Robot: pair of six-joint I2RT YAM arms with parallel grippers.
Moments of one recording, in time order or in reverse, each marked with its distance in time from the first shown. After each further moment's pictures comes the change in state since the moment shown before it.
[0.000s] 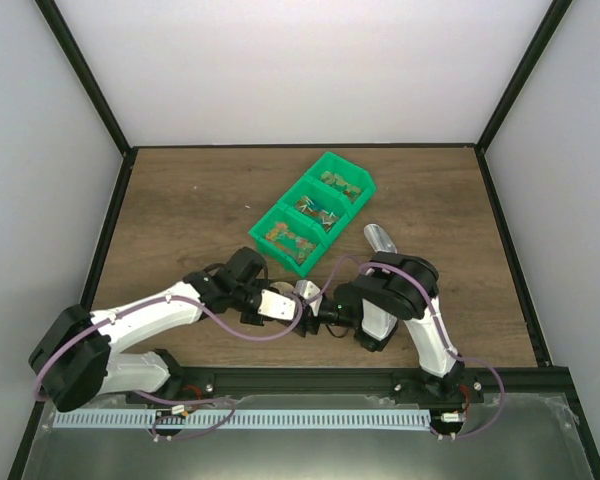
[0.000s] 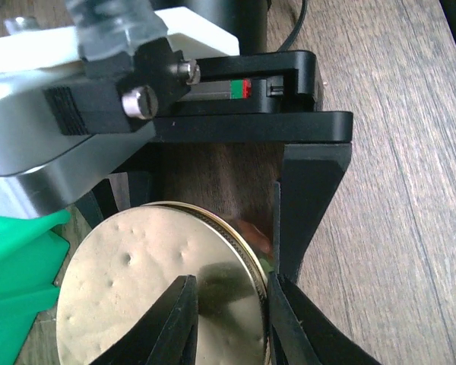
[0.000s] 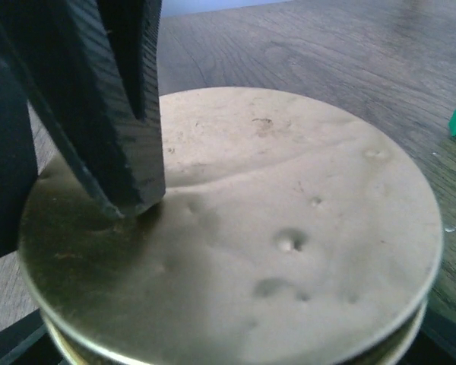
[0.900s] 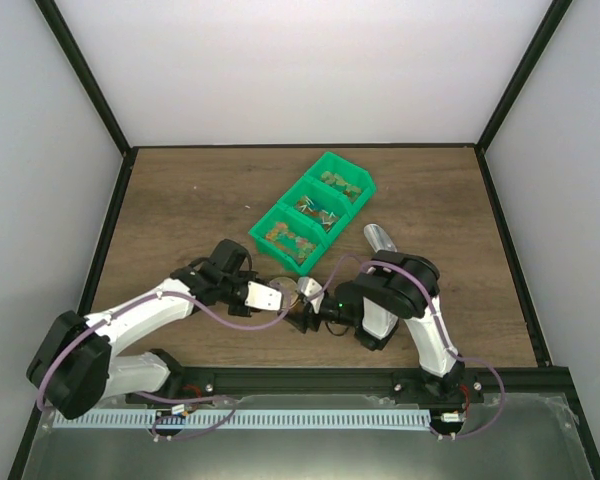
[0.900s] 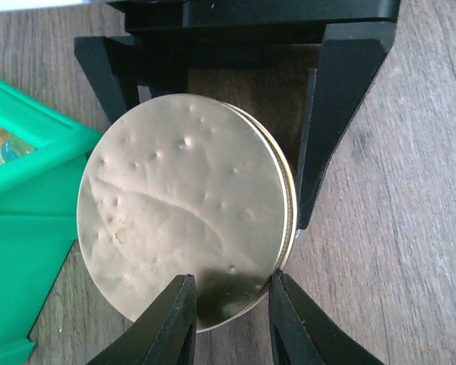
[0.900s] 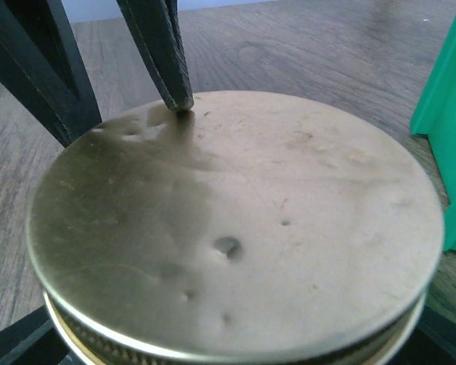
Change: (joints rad) left arm 0.154 -0.034 -0.037 -0.008 0.016 0.140; right arm -0.014 0.001 -0.001 -0.003 0.032 -0.026
